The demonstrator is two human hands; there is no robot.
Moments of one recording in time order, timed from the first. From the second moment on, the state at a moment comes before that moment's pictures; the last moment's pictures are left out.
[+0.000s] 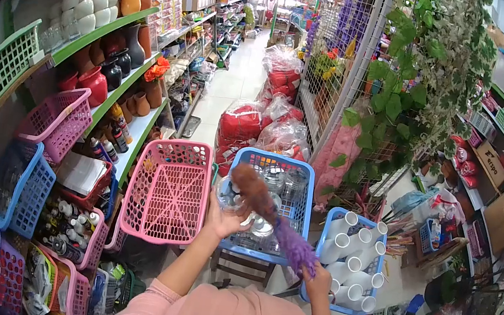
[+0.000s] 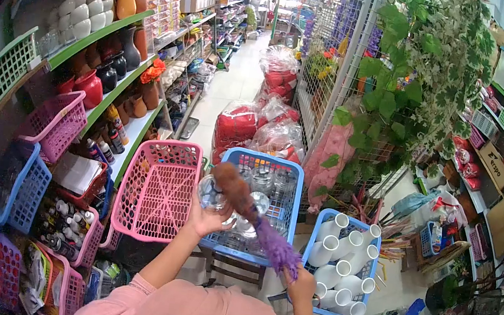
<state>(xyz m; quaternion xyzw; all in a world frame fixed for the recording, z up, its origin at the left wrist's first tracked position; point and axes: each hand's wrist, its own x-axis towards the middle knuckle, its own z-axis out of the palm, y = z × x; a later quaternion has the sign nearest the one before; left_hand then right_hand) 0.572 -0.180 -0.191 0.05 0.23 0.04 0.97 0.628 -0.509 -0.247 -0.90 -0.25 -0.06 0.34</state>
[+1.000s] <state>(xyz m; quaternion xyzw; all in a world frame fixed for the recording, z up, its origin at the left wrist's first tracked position) 0.567 -0.164 -0.236 0.09 0.17 0.06 0.98 0.646 -0.468 -0.252 -0.86 -0.38 -0.04 0.33</state>
